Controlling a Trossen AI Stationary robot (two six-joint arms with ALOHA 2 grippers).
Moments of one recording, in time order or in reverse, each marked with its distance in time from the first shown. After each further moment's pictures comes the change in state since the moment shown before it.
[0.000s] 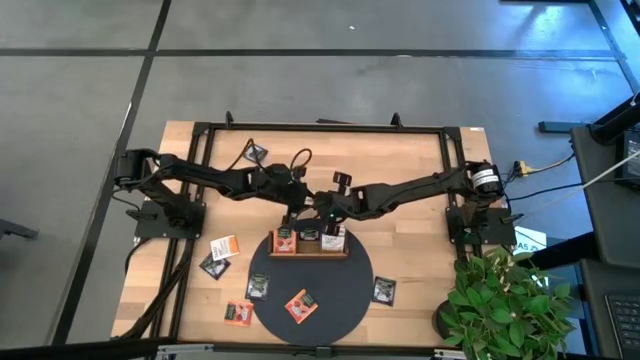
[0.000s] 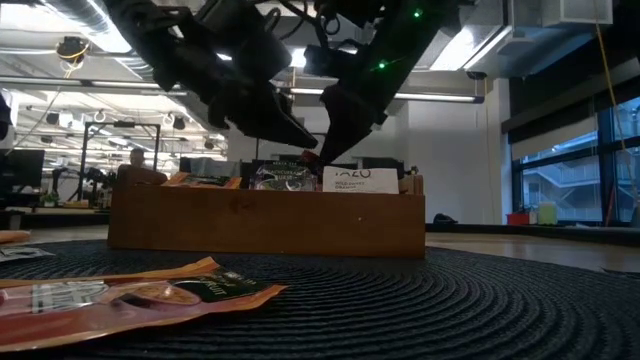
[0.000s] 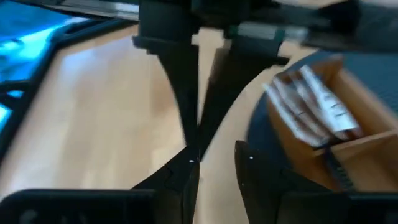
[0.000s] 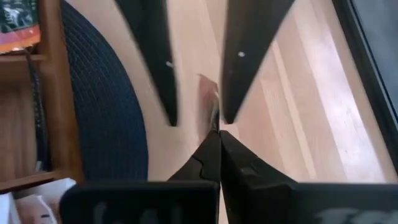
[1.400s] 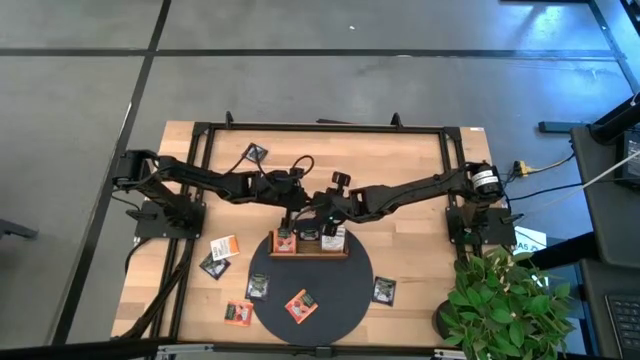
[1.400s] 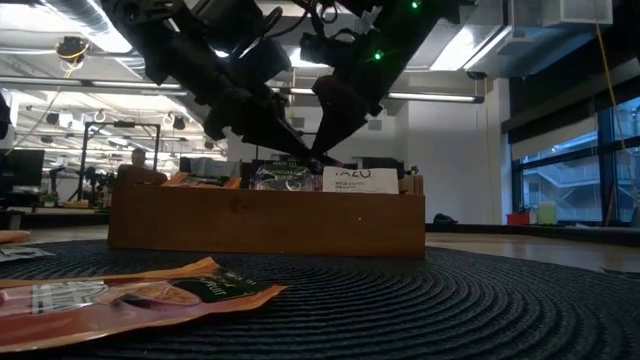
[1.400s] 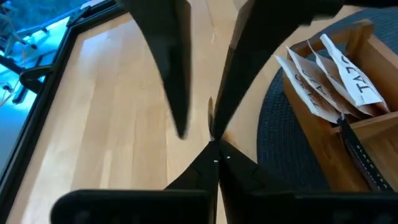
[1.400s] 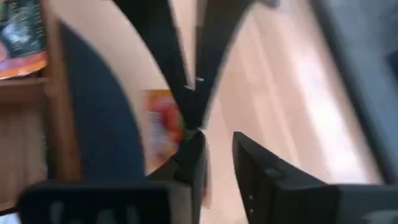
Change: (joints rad) left arm -0.055 -0.011 0.003 -0.078 -0.145 0.013; right arm 0.012 0.000 0.030 0.004 0.066 0.002
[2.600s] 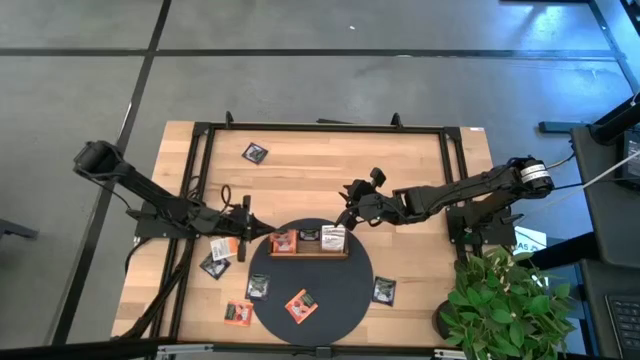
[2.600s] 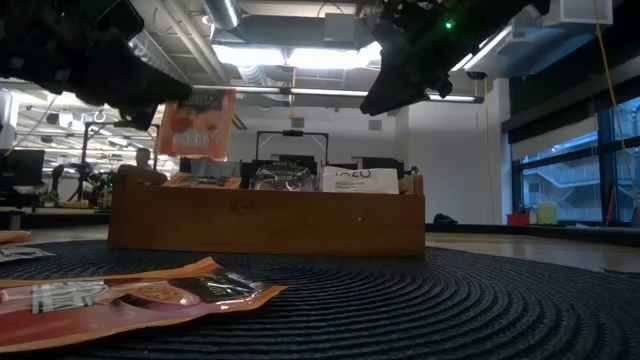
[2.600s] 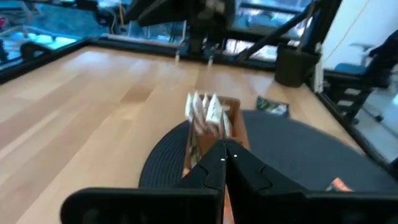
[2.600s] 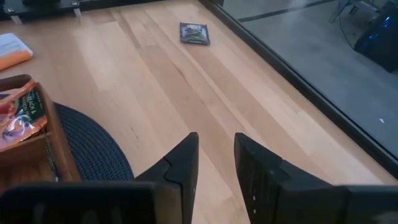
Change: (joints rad) left arm -0.514 -0.522 -0.583 0.447 -0.422 -0.629; right arm 0.058 -0.376 -0.409 0.284 0.167 0.258
